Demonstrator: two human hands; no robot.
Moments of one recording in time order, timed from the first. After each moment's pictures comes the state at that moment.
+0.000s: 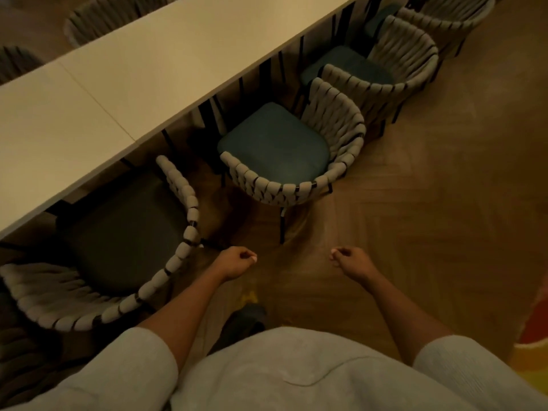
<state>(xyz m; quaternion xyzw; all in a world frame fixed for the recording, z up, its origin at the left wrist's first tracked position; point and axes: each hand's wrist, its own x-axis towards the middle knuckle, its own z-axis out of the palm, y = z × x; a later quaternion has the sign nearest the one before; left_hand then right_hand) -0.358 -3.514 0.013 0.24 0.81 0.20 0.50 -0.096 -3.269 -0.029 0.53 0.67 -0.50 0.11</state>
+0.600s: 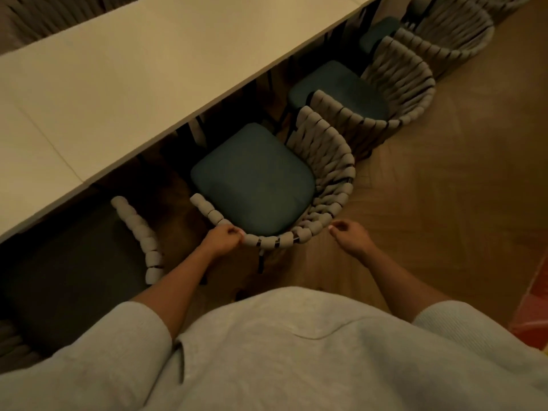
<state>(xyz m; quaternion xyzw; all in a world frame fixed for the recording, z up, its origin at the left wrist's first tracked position) -0.509 -3.306 0.005 0.19 0.82 0.26 0.47 -0.263 -3.057 0.038 0.52 0.74 -0.42 0.09</state>
